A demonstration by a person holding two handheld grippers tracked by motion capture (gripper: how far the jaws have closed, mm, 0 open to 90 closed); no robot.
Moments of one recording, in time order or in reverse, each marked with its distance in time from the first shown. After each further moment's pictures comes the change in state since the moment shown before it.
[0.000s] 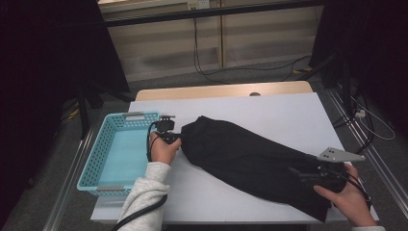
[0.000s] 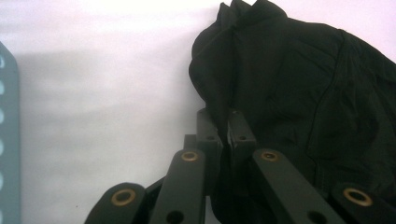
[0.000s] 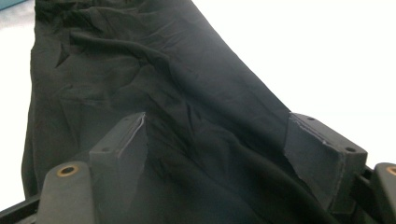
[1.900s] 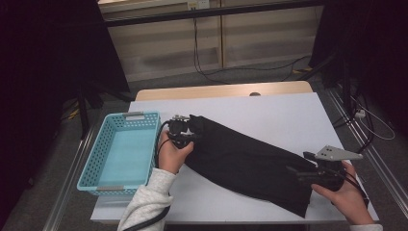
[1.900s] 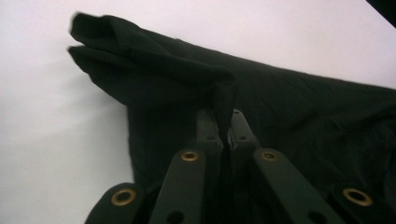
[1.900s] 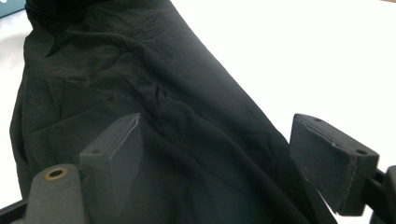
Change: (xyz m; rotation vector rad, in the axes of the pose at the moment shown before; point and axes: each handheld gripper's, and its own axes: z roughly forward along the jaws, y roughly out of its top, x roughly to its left) left arm -0.058 -0.007 -0.022 -0.038 -0.141 0.179; right arm 0.004 0.007 0.003 -0.017 0.006 -0.015
